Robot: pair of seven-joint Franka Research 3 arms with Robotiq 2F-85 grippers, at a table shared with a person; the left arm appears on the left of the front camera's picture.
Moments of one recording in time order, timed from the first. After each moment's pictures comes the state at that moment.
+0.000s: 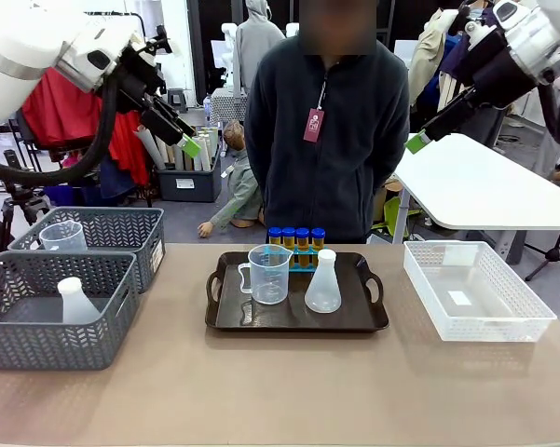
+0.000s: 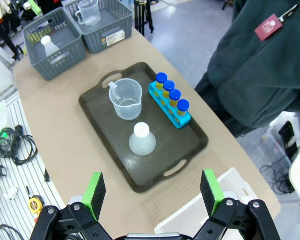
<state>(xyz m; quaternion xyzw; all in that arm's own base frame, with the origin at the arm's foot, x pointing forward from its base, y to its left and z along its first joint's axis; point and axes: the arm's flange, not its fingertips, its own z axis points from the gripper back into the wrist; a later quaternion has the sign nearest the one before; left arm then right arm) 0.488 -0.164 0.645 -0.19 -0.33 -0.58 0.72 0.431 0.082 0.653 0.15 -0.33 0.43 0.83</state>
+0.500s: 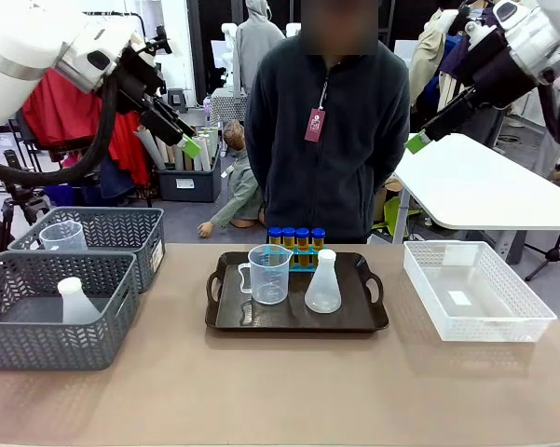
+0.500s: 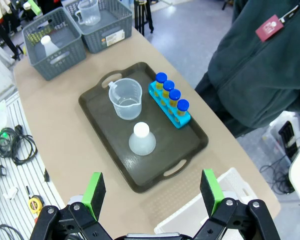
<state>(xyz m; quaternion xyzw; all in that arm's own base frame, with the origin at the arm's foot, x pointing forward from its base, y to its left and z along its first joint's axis) 0.488 -0.164 0.644 -0.19 -0.33 -0.58 0.72 0.431 0.082 0.653 0.15 -0.33 0.43 0.83</state>
